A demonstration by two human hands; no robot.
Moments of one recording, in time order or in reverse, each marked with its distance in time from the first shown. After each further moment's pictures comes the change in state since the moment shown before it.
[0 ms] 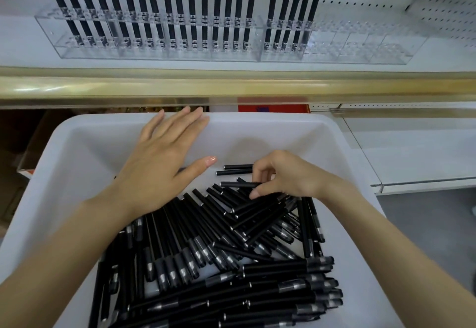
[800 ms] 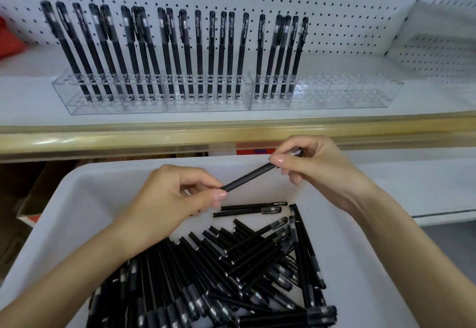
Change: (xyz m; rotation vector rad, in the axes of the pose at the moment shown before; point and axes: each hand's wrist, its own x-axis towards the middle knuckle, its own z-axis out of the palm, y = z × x) left_hand 0.024 0.042 -0.037 -0.905 -0.023 -0.317; right_hand -0.033 -0.038 -0.069 0.710 0.396 -0.139
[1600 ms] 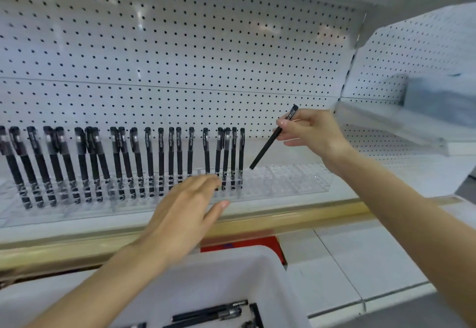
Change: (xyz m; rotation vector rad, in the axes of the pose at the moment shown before) left_hand 0.117 0.076 0.040 0.853 0.157 0.359; right_hand 0.081 -0.120 -0.132 -0.307 0.456 -0.266
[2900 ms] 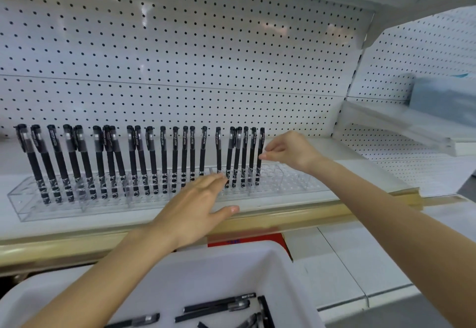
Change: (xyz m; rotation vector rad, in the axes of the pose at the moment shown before) left_hand 0.010 -0.026 0.002 -0.023 -0.236 0.039; right_hand 0.024 0.037 0.041 -0.591 -0.248 -0.013
